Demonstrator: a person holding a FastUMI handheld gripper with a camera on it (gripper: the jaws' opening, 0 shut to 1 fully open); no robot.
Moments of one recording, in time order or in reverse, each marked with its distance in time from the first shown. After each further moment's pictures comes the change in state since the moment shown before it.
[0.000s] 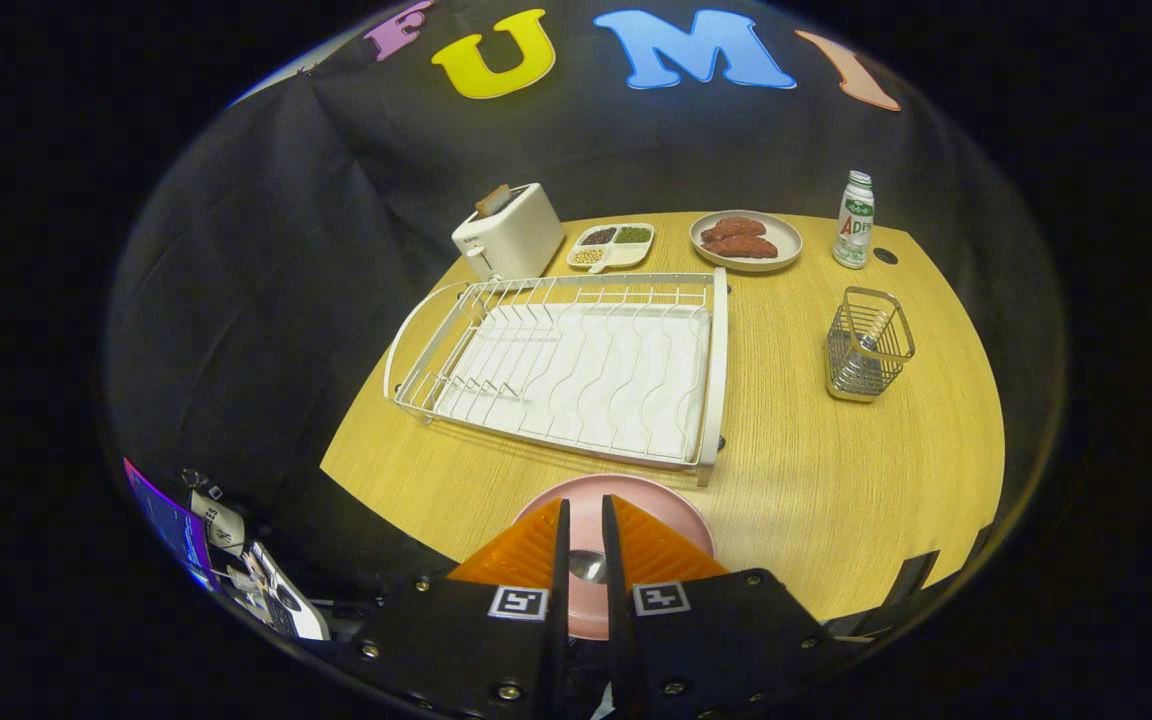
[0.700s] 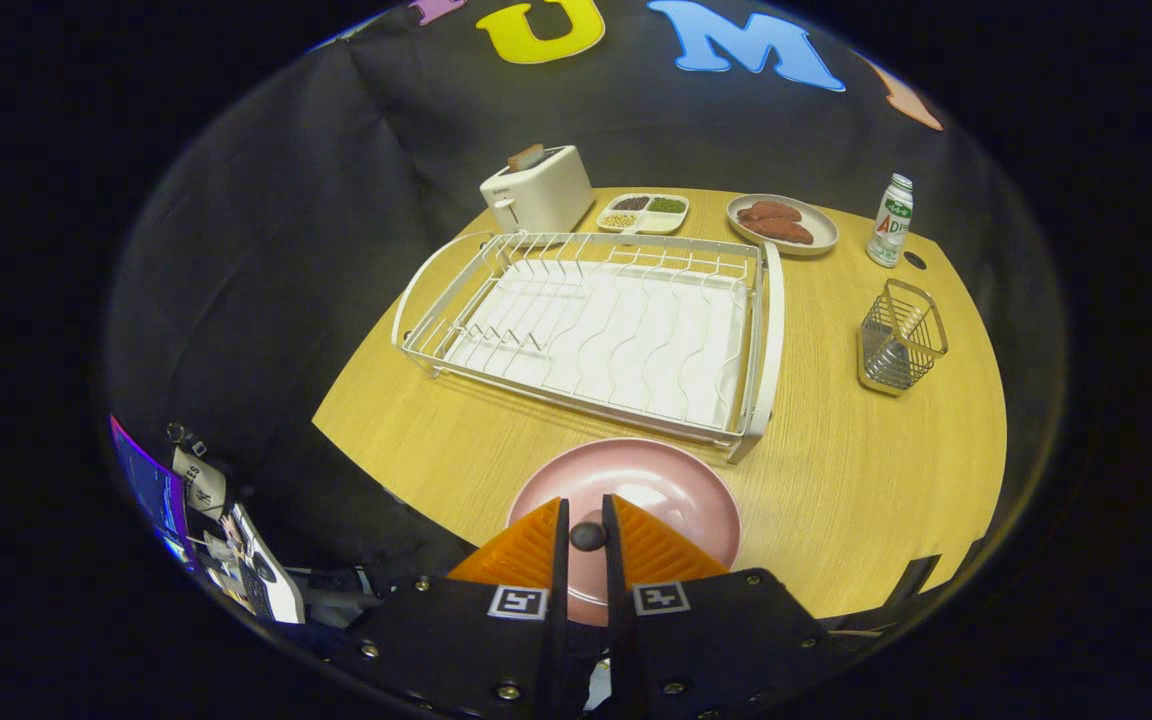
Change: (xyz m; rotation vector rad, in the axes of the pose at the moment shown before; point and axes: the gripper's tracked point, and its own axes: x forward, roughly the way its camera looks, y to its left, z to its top) arm 0.020 0.028 -0.035 -0.103 0.086 0.017
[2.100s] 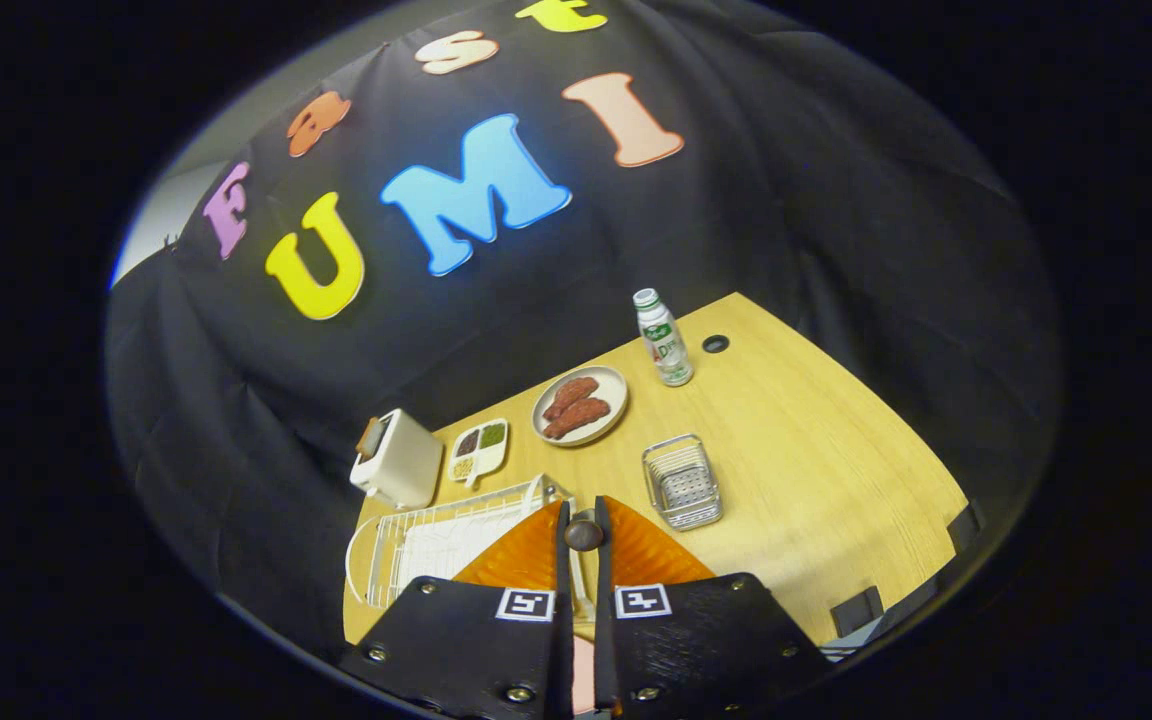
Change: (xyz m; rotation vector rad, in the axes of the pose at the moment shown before) arm -0.122 -0.180 0.138 0.459 -0.483 -0.183
